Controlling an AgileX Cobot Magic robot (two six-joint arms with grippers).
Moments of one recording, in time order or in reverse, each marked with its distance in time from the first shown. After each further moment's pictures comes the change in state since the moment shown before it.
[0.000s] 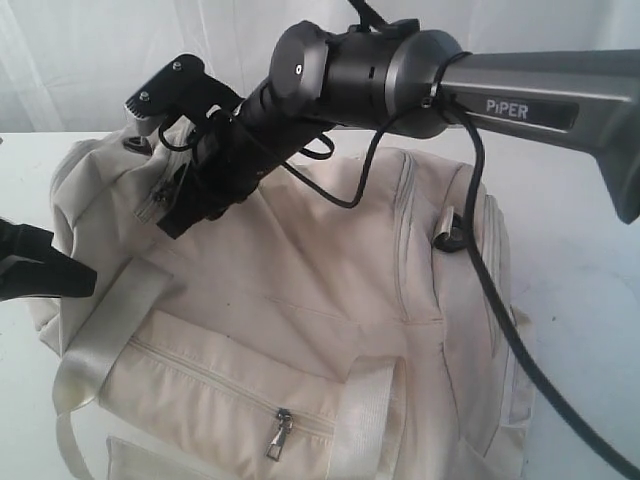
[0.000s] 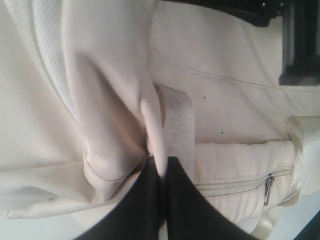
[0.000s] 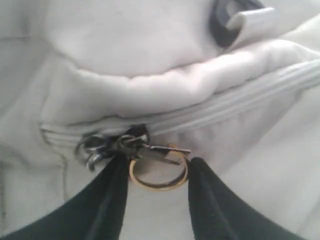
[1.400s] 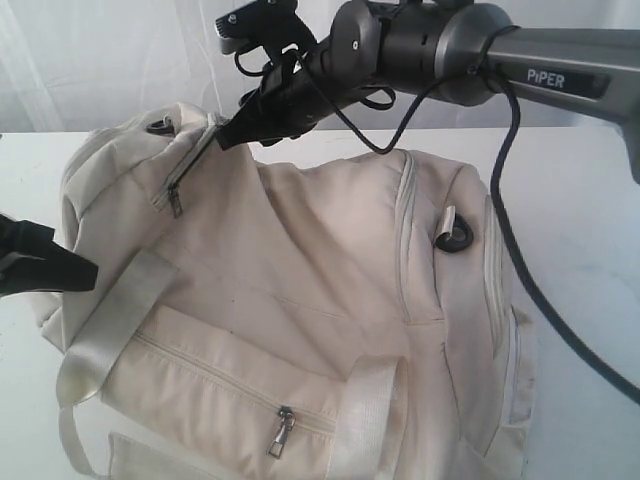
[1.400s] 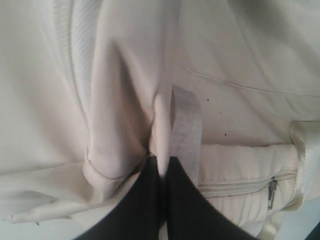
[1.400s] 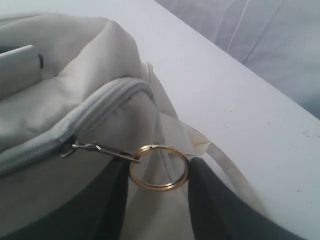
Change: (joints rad) left arm 0.000 -0.002 0.000 -0.018 -0.017 0.027; right arm -0.132 0.012 -0.053 -0.193 -0.161 0.336
